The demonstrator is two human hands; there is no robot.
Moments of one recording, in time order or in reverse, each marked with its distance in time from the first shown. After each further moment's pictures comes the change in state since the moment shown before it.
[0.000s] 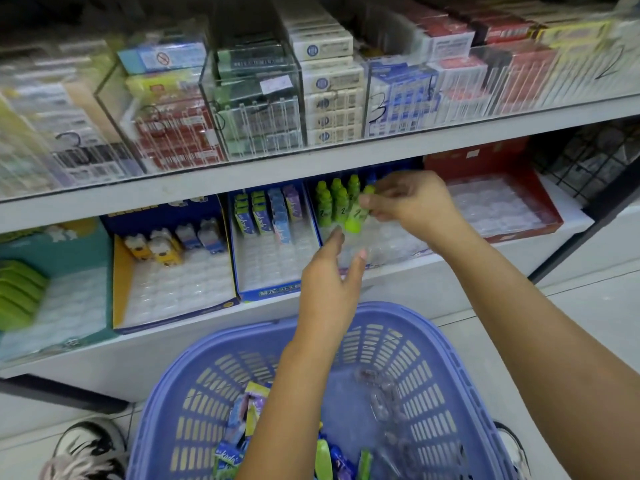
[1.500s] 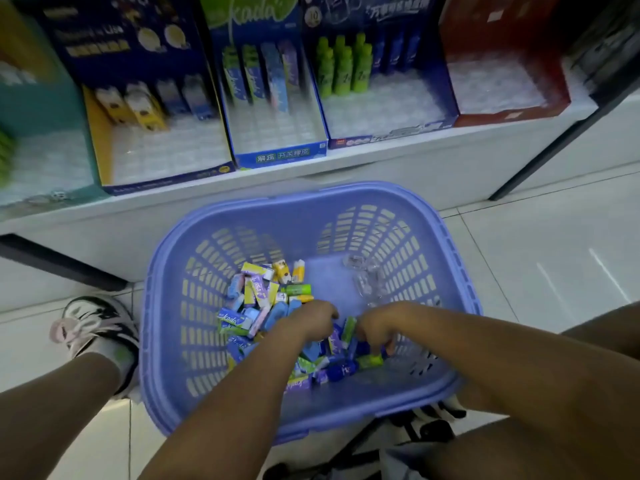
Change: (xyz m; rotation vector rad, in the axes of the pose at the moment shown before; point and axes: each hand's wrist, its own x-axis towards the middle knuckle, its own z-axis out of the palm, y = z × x) left_hand -0.147 -0.206 0.040 0.718 -1.056 -0.224; right_hand -0.212 0.214 0.110 -1.112 -1.541 0.509
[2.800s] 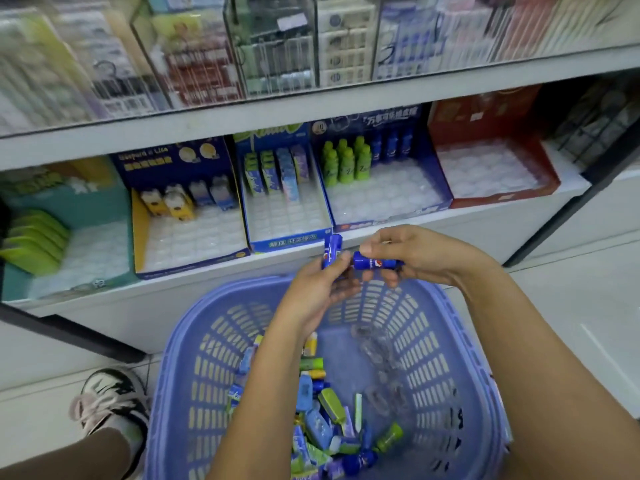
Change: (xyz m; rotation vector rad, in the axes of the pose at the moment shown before) left_hand -0.078 0.076 -0.176 -1.539 0.464 0.268; right_hand -0.198 0.038 -0.126 1.194 0.708 -0.684
